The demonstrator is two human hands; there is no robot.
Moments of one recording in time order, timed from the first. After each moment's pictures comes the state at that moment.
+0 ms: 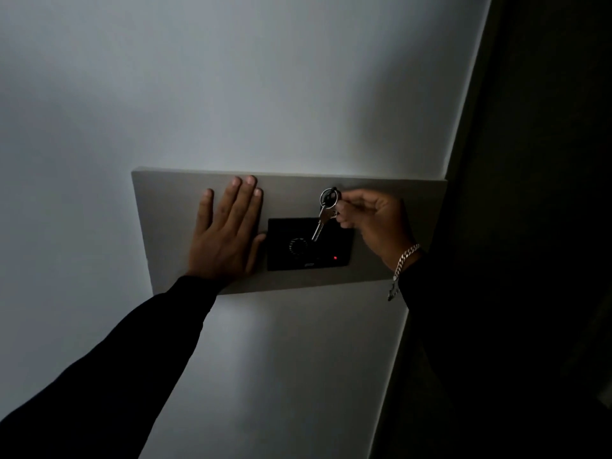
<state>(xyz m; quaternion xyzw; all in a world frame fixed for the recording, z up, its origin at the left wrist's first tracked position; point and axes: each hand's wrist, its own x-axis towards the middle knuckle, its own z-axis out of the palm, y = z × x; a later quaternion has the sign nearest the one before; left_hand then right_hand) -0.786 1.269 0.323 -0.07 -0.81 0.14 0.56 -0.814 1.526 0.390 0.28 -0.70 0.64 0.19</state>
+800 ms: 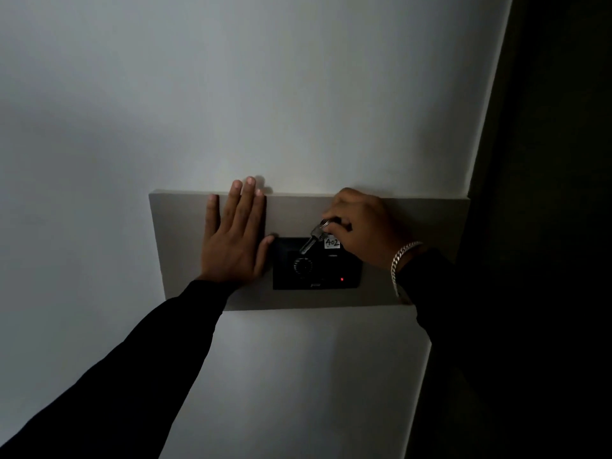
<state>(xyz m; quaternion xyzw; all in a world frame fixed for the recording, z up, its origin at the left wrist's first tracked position) -0.787 1.284 0.349 -0.02 -0.81 0.14 0.56 -0.831 1.522 0.419 0.48 -0.75 0.28 0.37</state>
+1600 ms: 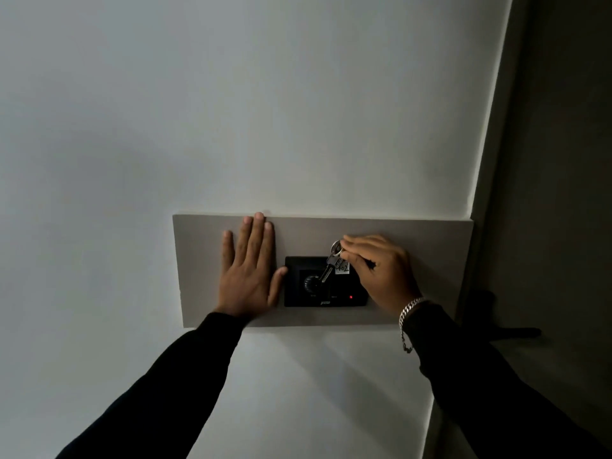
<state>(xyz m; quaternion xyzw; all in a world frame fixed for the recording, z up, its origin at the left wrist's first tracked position) -0.782 1.286 0.323 0.01 -0.83 0.09 0.55 -0.830 1.533 0.374 0.44 -0.70 0.37 0.43</state>
